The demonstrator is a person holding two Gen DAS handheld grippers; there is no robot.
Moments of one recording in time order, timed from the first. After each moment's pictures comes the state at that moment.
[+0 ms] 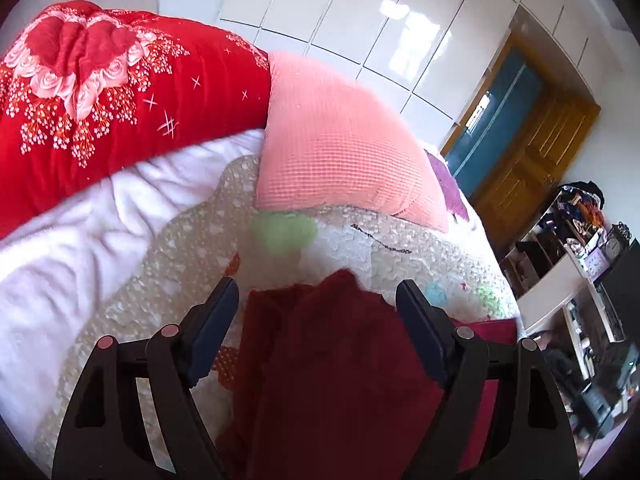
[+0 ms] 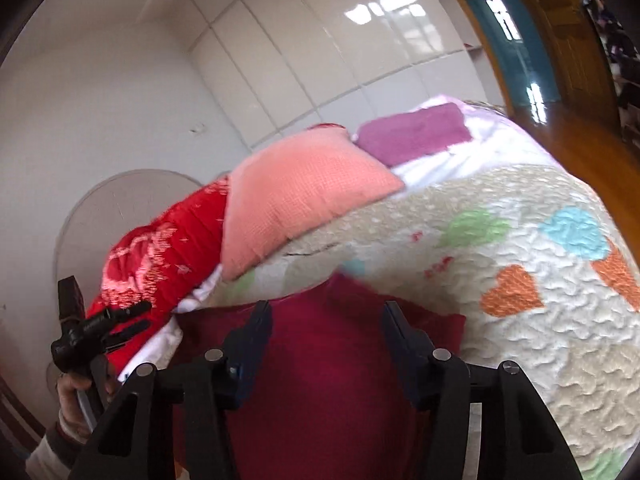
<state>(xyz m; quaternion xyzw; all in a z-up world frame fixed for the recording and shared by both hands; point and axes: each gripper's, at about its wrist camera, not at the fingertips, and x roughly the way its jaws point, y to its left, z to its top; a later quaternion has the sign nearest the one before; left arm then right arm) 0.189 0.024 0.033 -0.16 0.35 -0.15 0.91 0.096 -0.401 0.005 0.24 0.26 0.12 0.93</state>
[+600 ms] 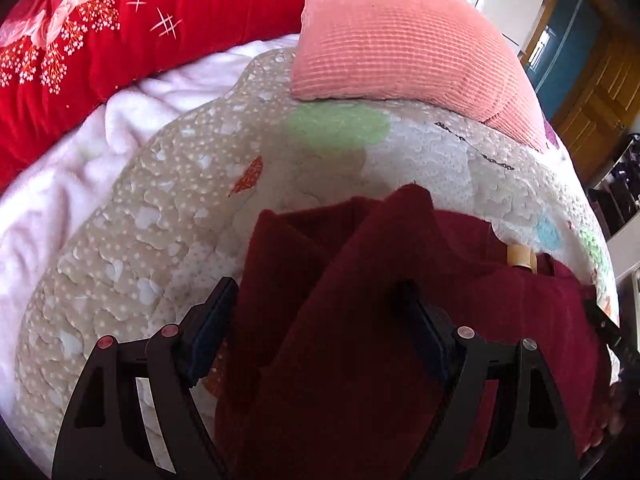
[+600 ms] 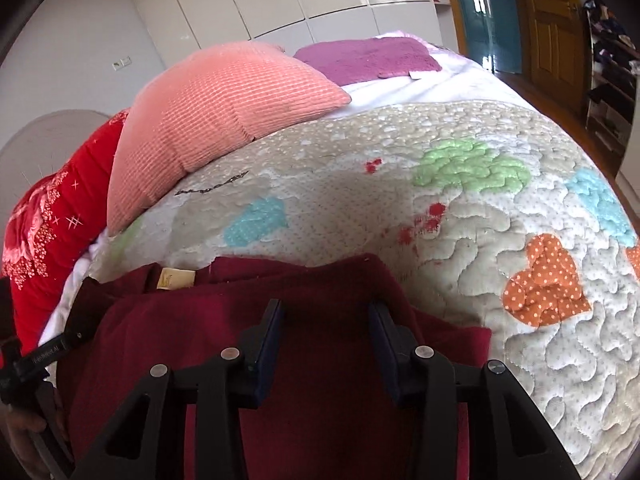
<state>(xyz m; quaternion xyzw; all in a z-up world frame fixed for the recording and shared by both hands) 0.242 -0.025 -0.070 -0.07 0.47 -0.04 0.88 0.205 -0.376 -0.065 0.16 0.41 0.00 0.90</state>
